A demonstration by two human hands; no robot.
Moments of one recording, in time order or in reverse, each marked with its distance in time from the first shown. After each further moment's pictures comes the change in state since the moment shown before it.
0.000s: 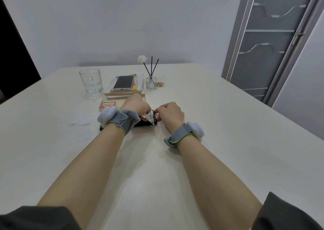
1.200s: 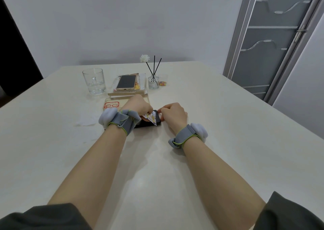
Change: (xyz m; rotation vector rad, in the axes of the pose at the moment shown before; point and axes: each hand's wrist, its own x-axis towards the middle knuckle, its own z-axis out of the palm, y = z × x) left_hand 0.001 -0.007 -0.004 -0.125 -0.029 -0.039; right_hand 0.003 0.002 0.002 -0.018 0.011 -0.018
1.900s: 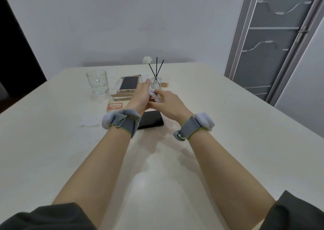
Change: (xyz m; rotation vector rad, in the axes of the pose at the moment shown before) left_hand -0.009 0.021 -0.007 -0.925 0.033 0.040; right_hand 0.002 -0.033 -0.016 -0.092 -0.151 -0.387
